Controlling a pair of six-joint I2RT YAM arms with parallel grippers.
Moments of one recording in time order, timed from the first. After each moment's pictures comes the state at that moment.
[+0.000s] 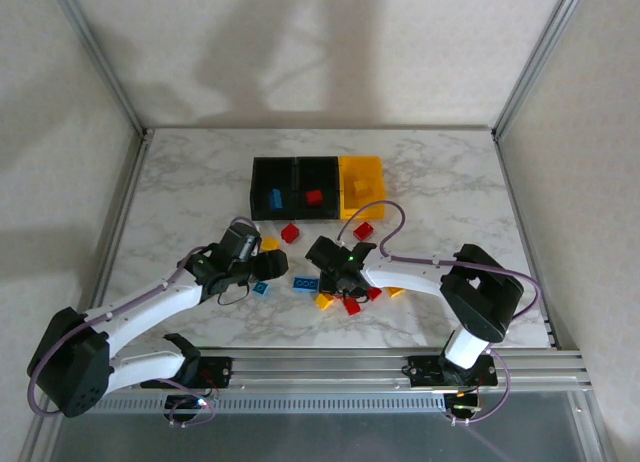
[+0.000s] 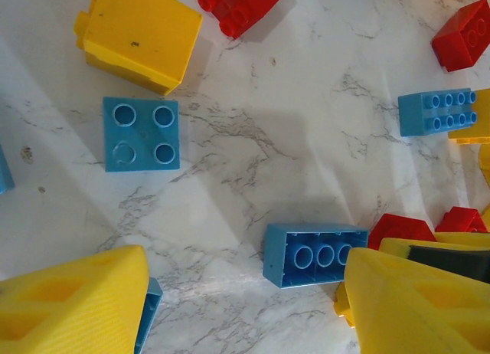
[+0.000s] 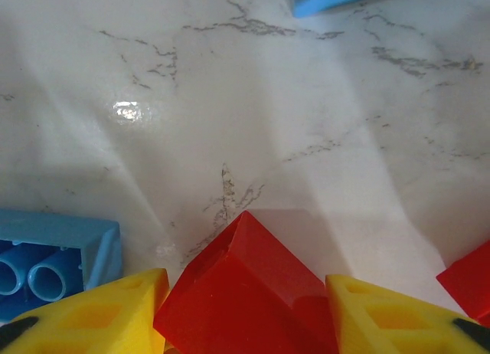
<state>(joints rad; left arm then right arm) -0.59 1.14 0.61 -0.36 0.07 -0.77 1.02 1.67 0.97 -0.61 0.14 1.03</state>
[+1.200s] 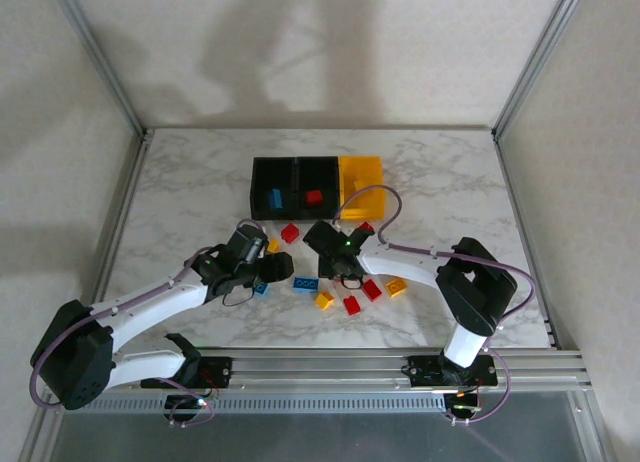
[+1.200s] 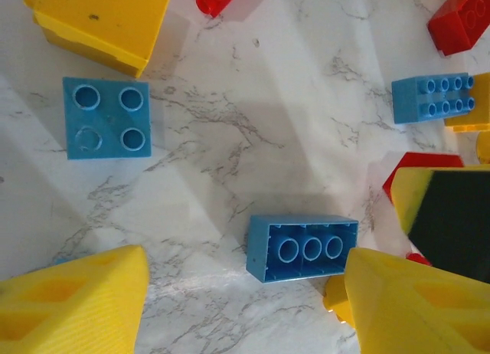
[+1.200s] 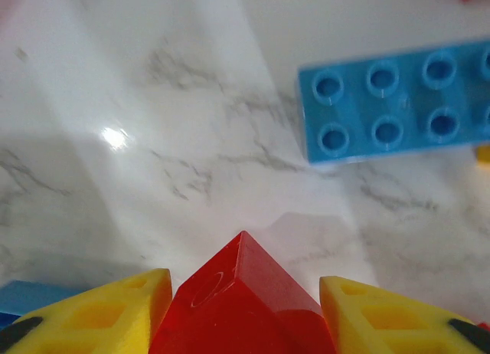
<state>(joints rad) -0.64 1.17 0.62 -0.35 0.05 -0.80 0.95 1.72 1.11 -0.64 0.21 0.88</state>
